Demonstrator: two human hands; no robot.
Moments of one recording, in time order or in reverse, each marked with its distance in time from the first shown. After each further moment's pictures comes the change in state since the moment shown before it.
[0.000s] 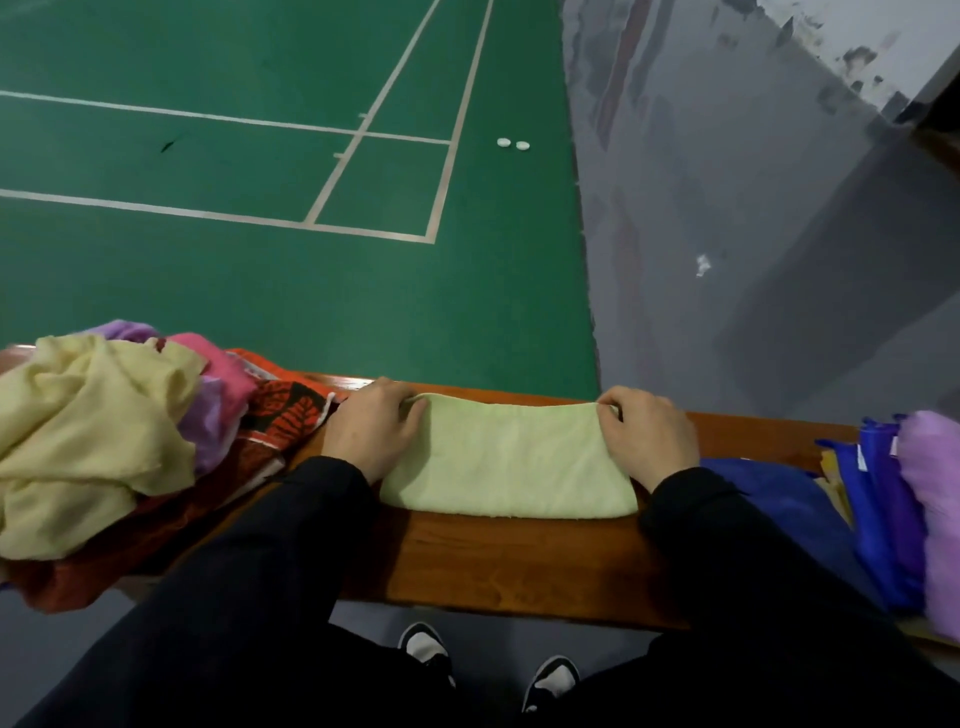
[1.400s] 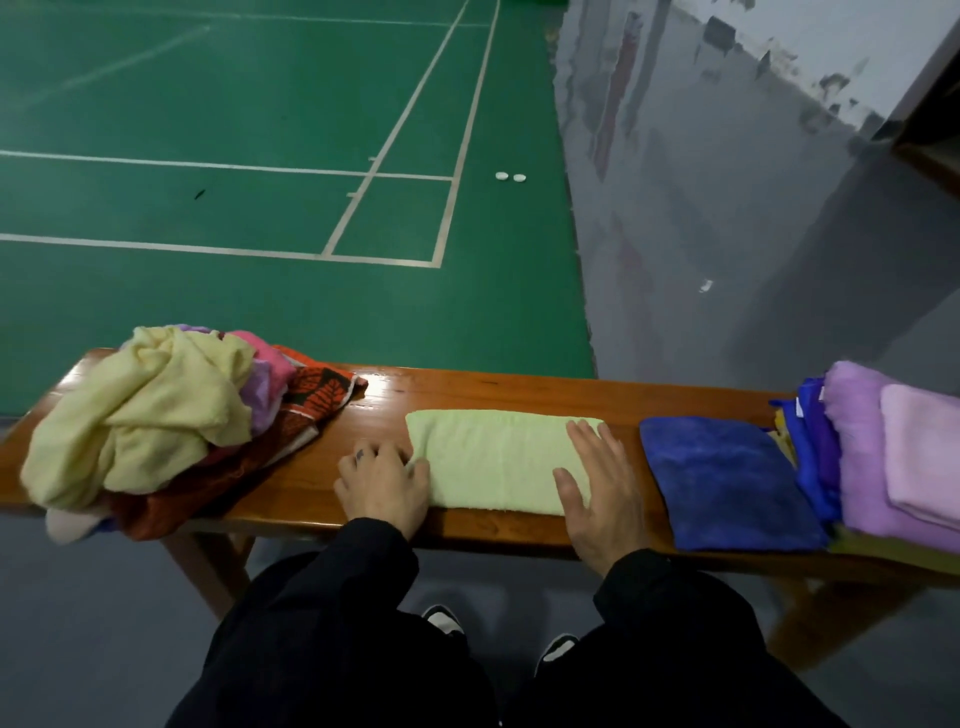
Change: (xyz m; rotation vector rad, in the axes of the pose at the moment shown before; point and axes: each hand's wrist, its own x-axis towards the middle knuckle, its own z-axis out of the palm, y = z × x) left_hand -0.120 0.034 0.006 0.061 -0.080 -0.488; right_hand -0.146 -0.004 0.050 0.461 0.238 -0.225
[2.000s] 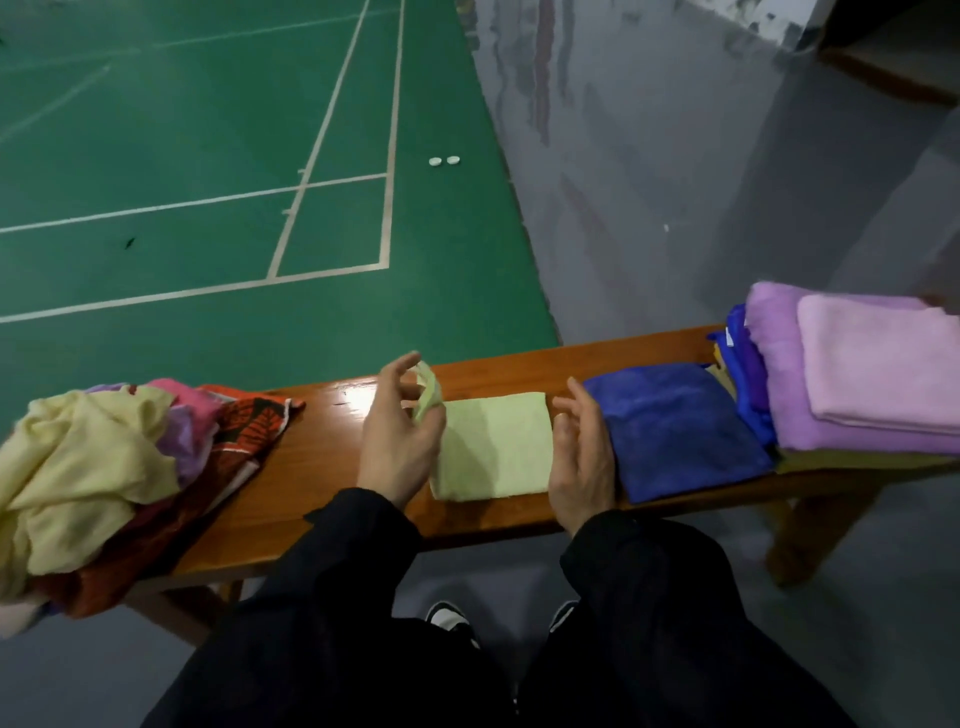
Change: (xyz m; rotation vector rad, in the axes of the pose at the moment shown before) left_hand -0.017 0.094 -0.021 -0.745 -0.104 0.394; right_hand 0.002 0.003 -0.009 0.465 0.355 0.283
